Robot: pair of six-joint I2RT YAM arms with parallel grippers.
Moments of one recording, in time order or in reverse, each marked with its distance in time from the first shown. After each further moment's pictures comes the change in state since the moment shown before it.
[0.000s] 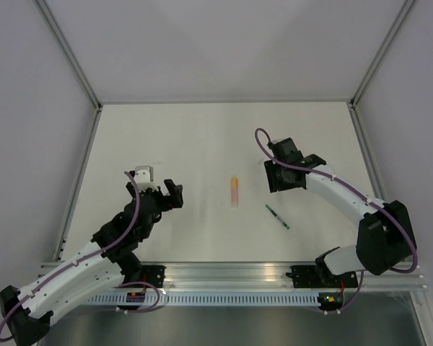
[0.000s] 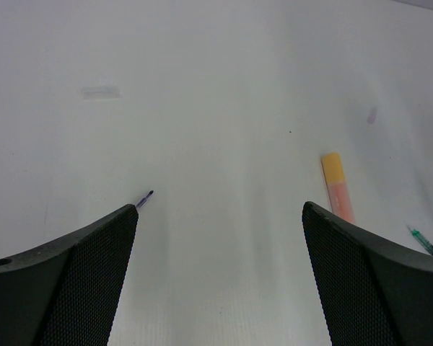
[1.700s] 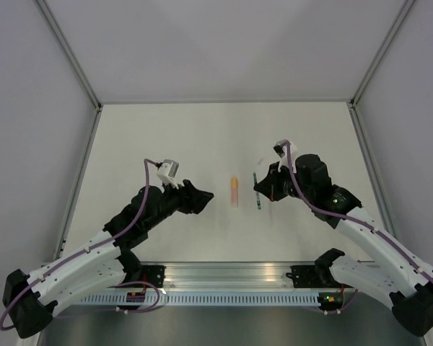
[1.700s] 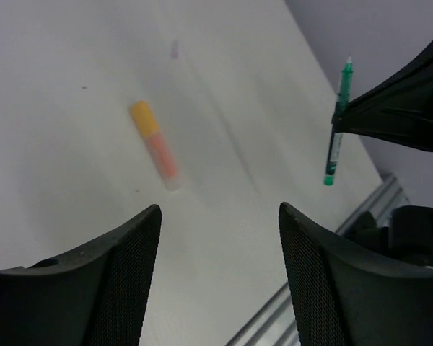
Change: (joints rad) left arm 0.000 0.132 0.014 0.216 0.523 -0.112; right arm 0.098 -0.442 -0.182 0.235 -0.348 0.085
